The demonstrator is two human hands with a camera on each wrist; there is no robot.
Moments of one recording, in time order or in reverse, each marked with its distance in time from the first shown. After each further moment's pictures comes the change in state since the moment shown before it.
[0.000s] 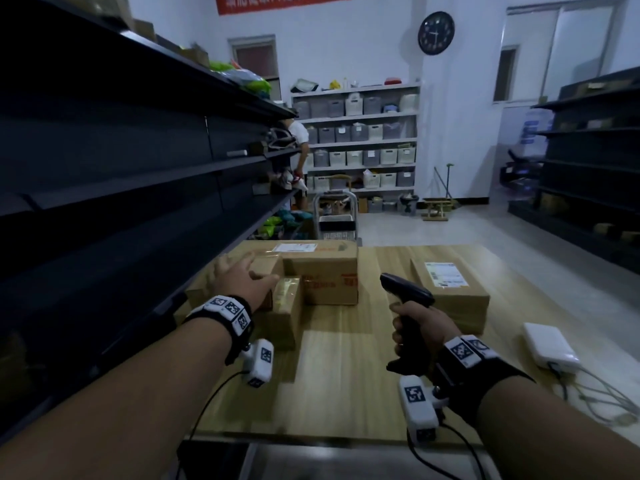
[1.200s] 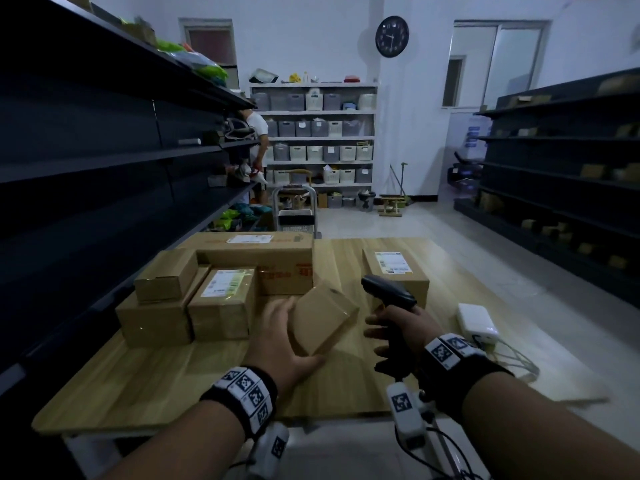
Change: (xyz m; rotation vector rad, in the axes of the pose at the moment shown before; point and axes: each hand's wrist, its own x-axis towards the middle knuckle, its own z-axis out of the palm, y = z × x) left_hand -0.150 0.021 0.097 -0.257 -0.271 0.466; right_hand -0.045 -0.002 -0.054 -0.125 0.107 -0.068
